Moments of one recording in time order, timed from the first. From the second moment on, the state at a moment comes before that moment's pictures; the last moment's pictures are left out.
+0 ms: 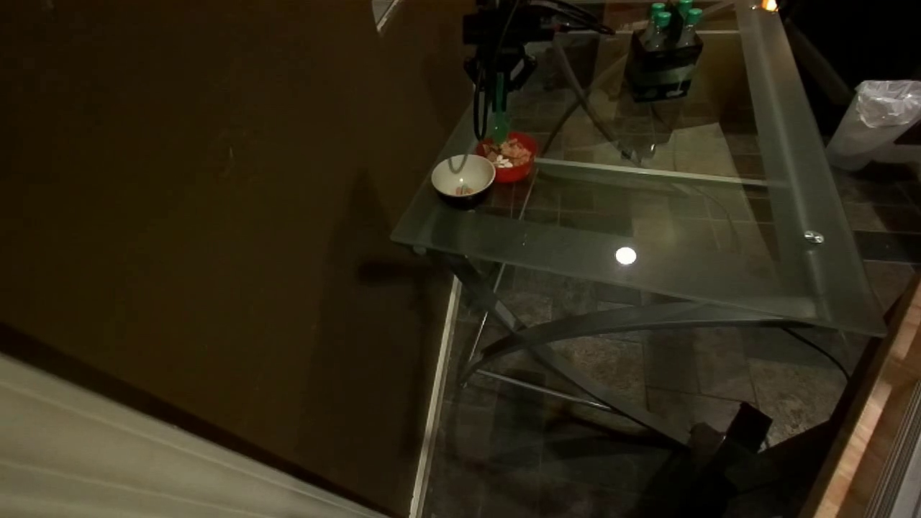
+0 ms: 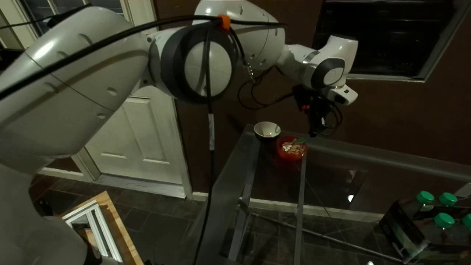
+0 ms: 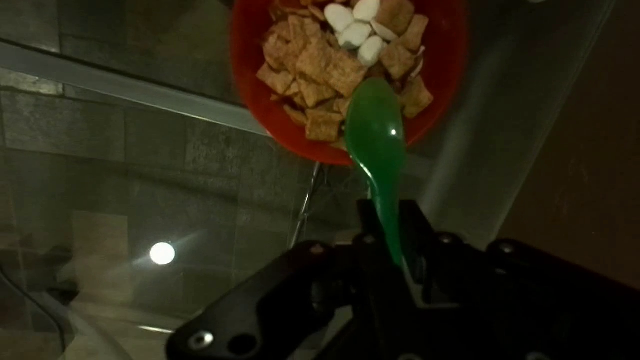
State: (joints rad) arm 0.00 0.98 -0.24 -1.01 0.23 2.03 0.60
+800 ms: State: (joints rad) arm 0.12 0.83 -0.26 -1.30 0.03 2.25 0.73
